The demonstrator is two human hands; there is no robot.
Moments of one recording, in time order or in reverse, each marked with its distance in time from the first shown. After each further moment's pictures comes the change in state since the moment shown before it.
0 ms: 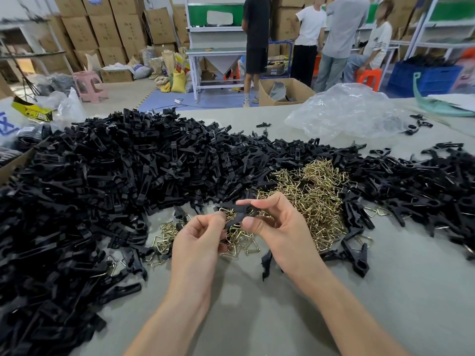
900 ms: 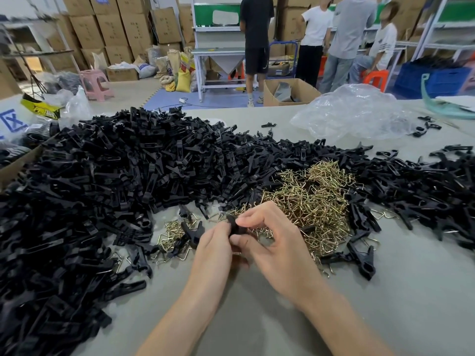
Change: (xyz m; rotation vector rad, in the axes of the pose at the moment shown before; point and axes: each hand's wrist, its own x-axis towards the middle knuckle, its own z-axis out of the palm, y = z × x) left_hand -0.003 -0.004 0.006 0.024 -0.189 -0.184; right_hand -0.011 0.009 0.009 -0.598 -0.019 -0.349
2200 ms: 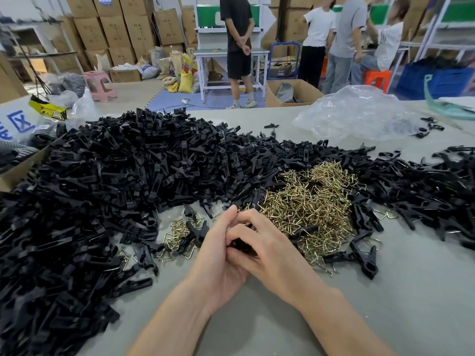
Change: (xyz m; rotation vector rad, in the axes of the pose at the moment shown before) left_hand 0.003 0.007 -0.003 -0.383 -0.244 -0.240; right_hand -0.001 0.004 0.007 -0.270 -0.301 -0.113
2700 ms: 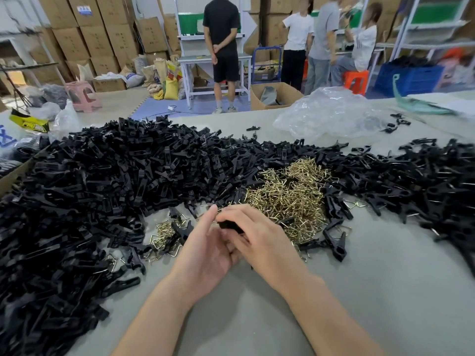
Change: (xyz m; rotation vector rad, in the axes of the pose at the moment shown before) left_hand -0.001 -0.003 -0.005 0.123 -0.093 -0.021; right_hand -0.010 -0.001 -0.010 -0.136 0.161 0.034
